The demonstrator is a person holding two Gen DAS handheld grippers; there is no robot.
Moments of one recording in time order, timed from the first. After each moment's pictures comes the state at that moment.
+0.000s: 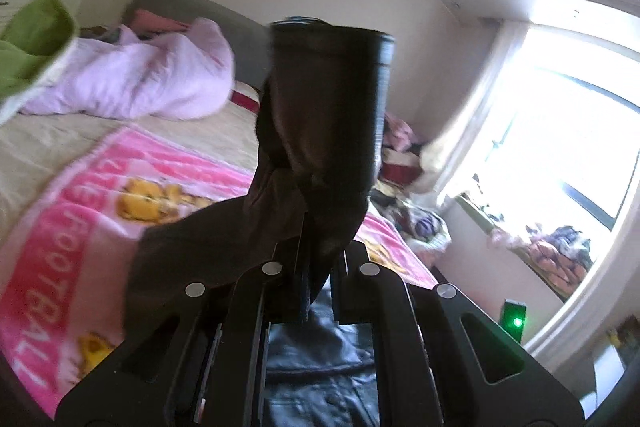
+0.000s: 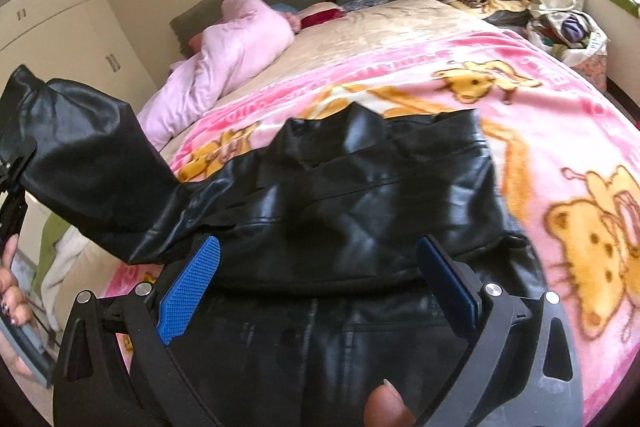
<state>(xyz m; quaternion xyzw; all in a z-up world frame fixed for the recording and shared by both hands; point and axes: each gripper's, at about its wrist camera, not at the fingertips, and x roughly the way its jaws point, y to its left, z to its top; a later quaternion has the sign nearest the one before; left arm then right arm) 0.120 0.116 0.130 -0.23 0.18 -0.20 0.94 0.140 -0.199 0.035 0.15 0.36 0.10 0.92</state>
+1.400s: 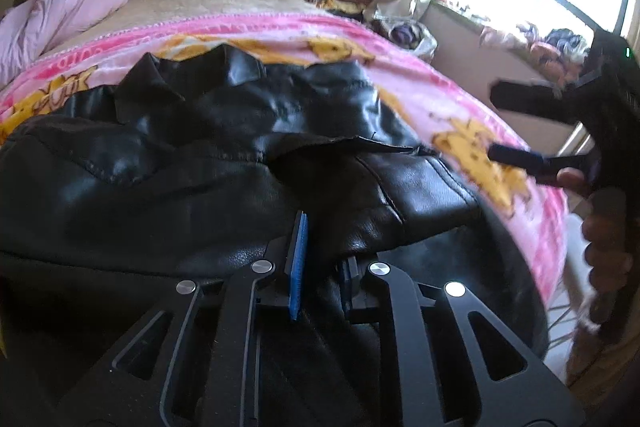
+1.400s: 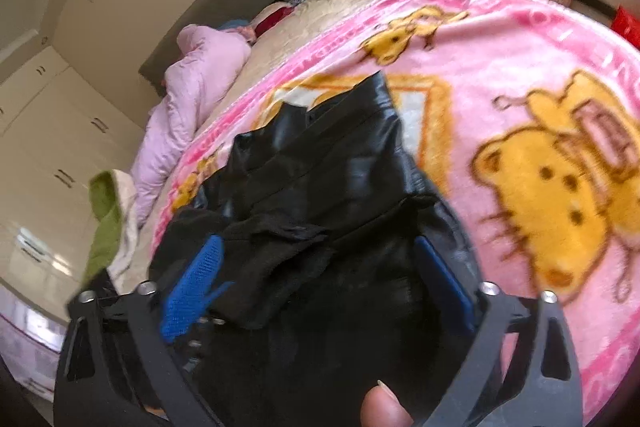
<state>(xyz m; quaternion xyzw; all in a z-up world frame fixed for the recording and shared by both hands) 0.144 -0.076 -0.024 0.00 0.40 -0.28 0.87 0.125 -0.297 0.003 0.31 0.39 0.10 0.86</state>
